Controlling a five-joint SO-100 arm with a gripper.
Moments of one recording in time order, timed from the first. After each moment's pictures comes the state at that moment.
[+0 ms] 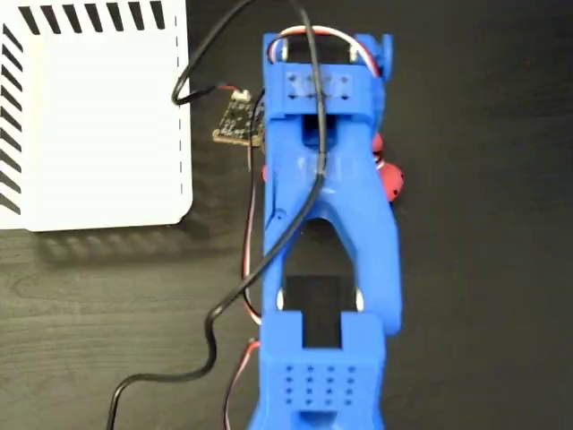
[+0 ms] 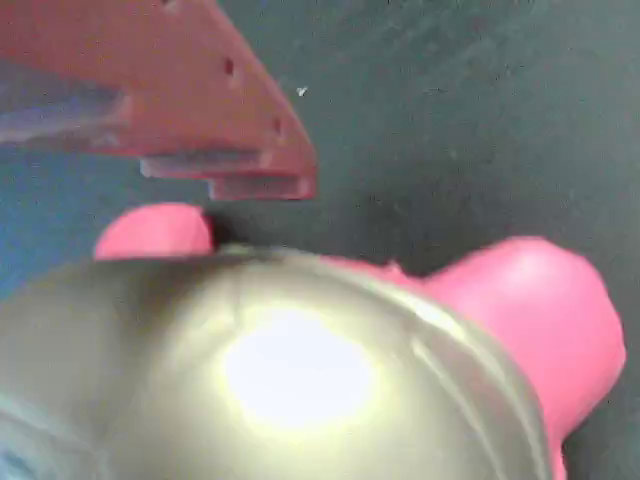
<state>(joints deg) 10.2 59.3 77.0 86.7 17.9</state>
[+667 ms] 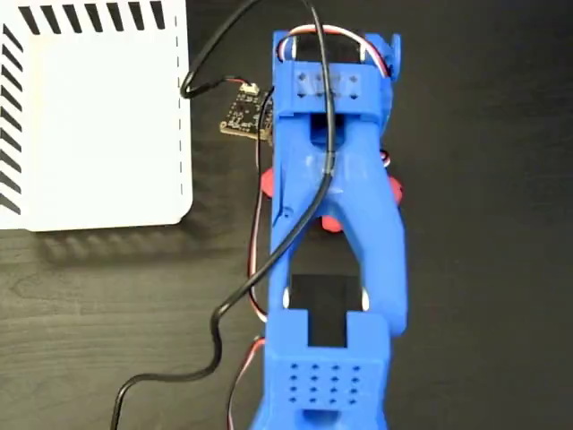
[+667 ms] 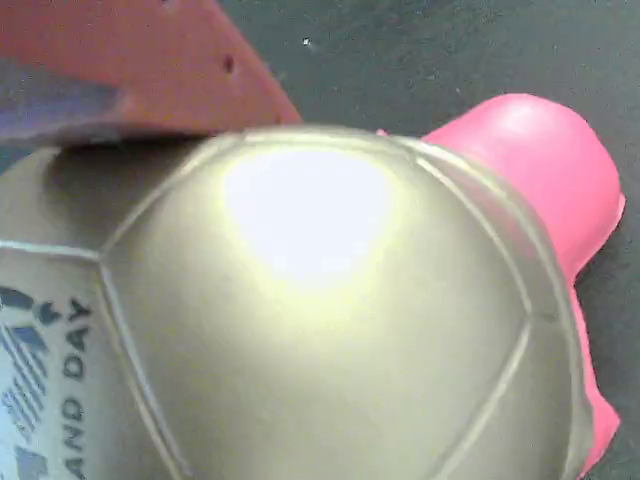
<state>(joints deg) 11.8 59.2 75.2 88.2 18.7</state>
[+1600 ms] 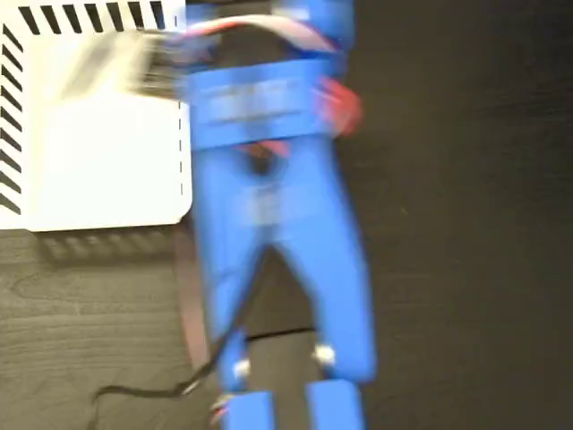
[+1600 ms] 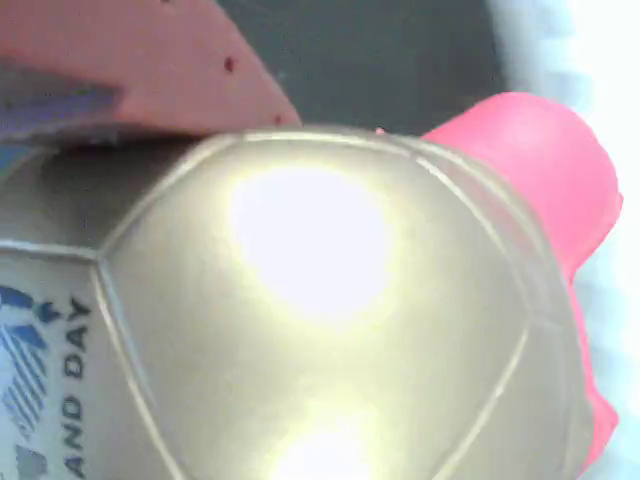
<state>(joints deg) -5.8 74.4 53.9 98.0 17.2</state>
